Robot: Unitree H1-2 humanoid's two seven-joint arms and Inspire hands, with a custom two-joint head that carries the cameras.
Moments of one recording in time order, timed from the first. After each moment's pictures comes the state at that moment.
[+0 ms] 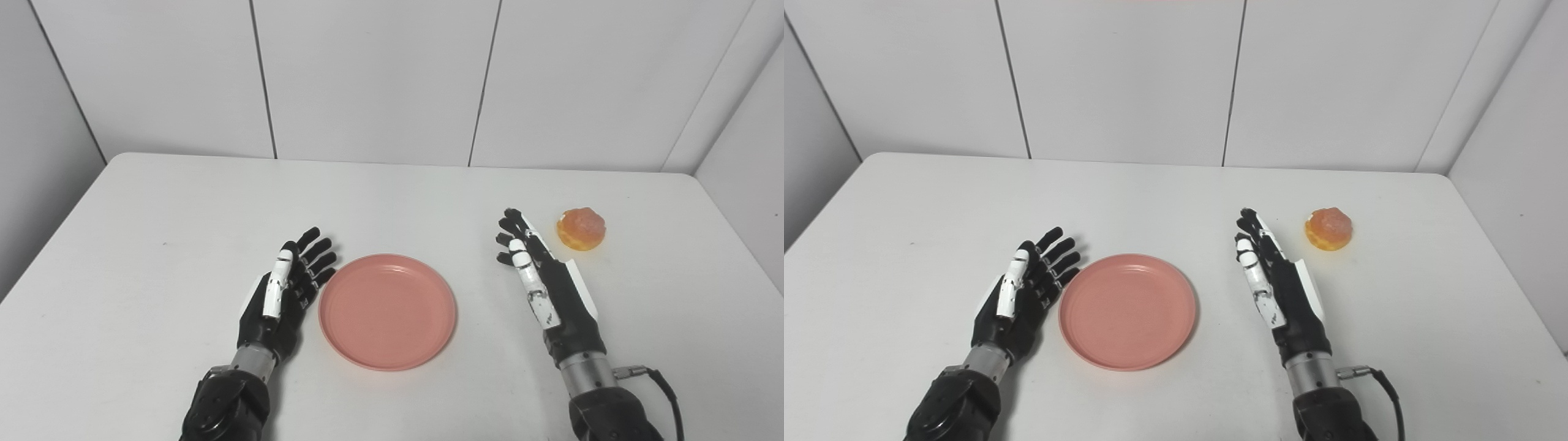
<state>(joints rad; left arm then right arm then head) -0.10 -0.01 0.06 -0.08 -0.30 0.26 -0.11 -0.09 -0.03 0.12 -0.37 -0.21 0.26 0.07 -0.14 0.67</state>
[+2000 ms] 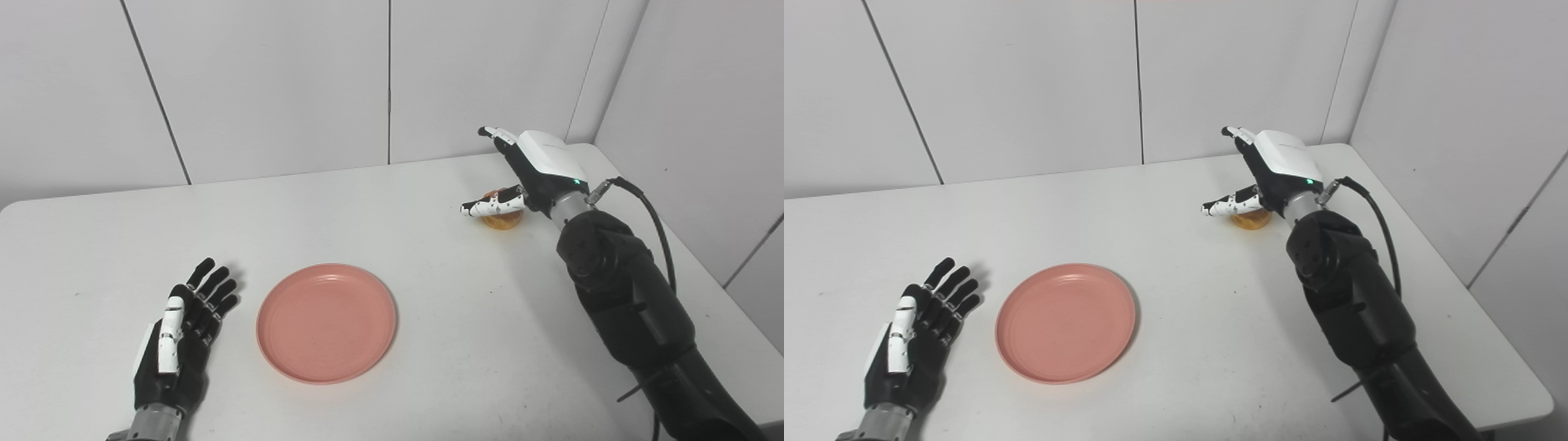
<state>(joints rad) -0.07 0.09 0.09 -0.02 -0.33 0.11 -0.20 -0.51 -0.43 0.16 -0.04 -0.81 0.41 0.35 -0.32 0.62</state>
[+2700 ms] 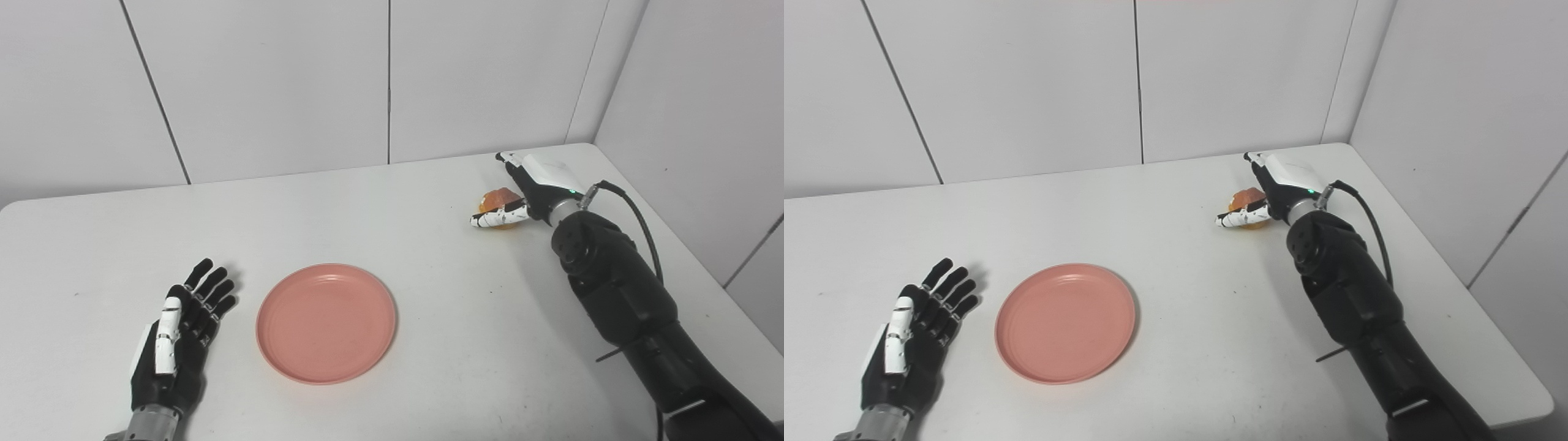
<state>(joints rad) -0.06 0.09 0.10 -0.02 -0.33 0.12 -0.20 -0.58 -0.44 0.18 0.24 -0.79 0.41 0.31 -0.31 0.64</state>
